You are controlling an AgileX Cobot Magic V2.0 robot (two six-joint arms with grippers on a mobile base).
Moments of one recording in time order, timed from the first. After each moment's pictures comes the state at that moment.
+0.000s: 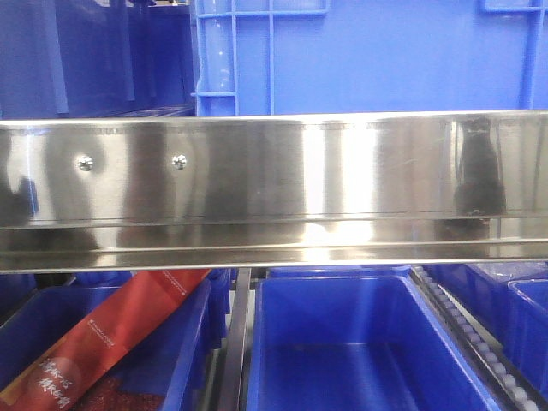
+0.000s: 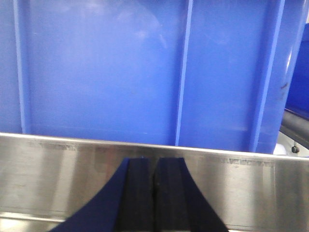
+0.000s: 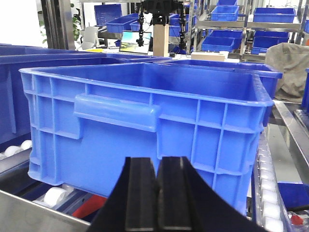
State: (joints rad) left arm 0.07 0.00 0.00 0.03 0.08 -0.06; right arm 0.58 0.36 -0.46 -0.01 0.19 0.03
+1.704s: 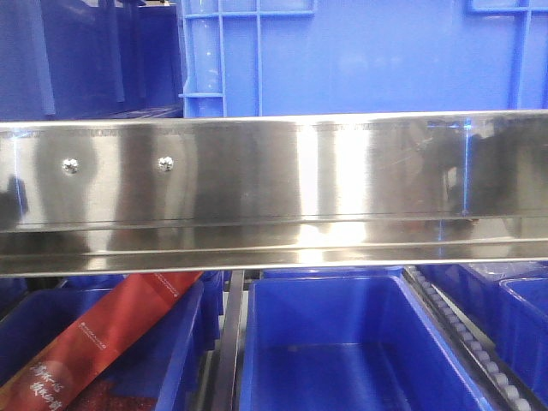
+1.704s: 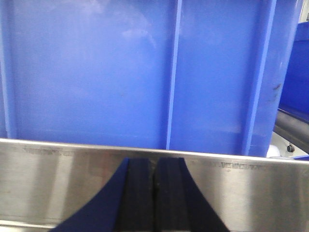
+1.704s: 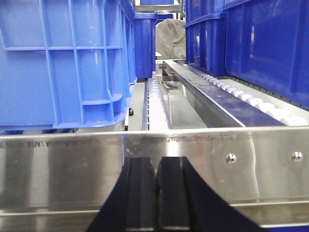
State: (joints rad) left arm 0.07 0.00 0.00 0.03 0.08 -0.06; right arm 0.18 0.01 0.00 0.03 0.12 0.03
